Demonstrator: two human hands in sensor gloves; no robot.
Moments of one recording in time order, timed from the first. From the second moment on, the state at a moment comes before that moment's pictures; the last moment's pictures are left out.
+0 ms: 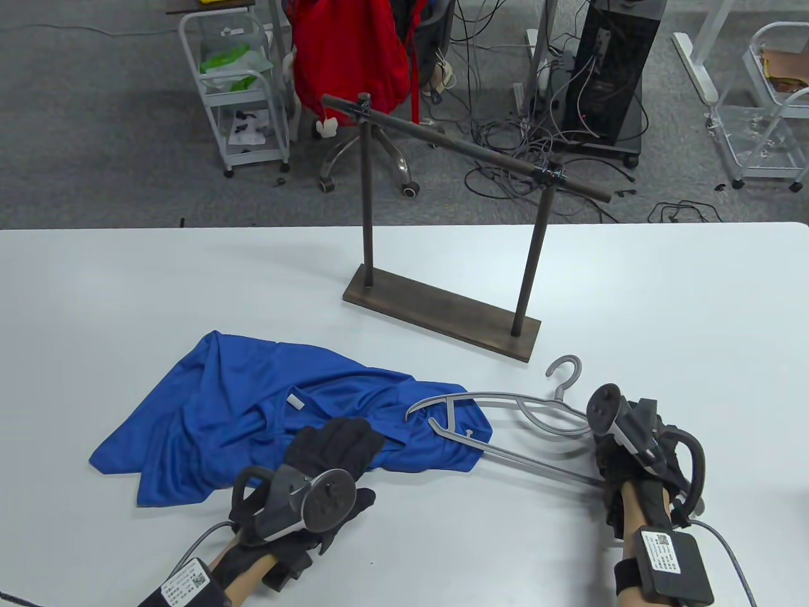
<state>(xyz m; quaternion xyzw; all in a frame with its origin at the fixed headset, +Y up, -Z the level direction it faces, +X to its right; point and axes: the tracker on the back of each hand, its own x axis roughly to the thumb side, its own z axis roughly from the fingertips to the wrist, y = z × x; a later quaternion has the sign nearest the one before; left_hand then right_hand) -0.157 -0.682 -0.216 -0.02 -0.21 0.02 0.98 0.261 -0.725 -0.290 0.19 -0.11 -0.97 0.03</state>
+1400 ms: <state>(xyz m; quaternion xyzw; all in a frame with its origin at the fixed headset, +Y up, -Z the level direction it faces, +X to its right) -0.280 -0.690 -0.287 -0.09 0.03 0.01 0.99 0.245 -0.656 -0.252 0.08 0.13 -0.96 -0.21</state>
